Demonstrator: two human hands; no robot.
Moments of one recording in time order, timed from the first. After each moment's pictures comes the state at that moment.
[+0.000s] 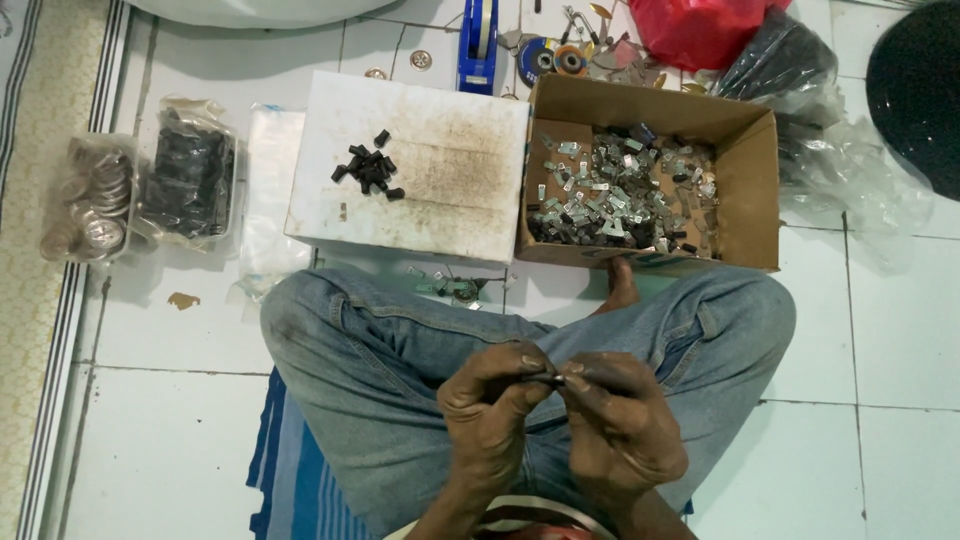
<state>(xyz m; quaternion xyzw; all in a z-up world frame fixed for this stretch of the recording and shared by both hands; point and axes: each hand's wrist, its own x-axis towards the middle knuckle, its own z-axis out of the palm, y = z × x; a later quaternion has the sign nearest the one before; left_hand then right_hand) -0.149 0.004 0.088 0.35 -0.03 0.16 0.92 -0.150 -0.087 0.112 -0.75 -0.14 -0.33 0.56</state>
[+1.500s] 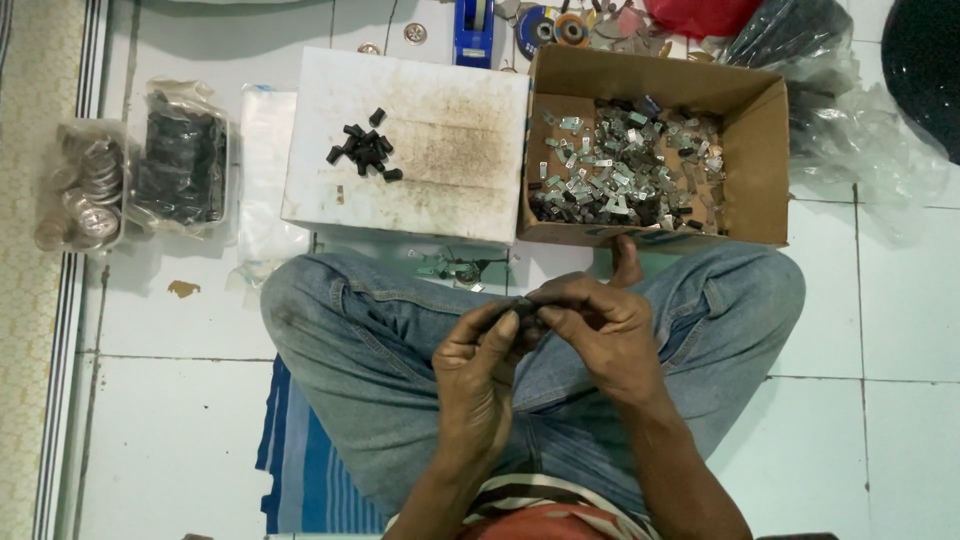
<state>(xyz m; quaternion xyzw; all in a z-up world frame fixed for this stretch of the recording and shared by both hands) -0.144 0.018 0.072 0.29 0.24 0.02 0.93 -0.095 -0.117 0.092 -0.71 -0.12 0.05 0.69</state>
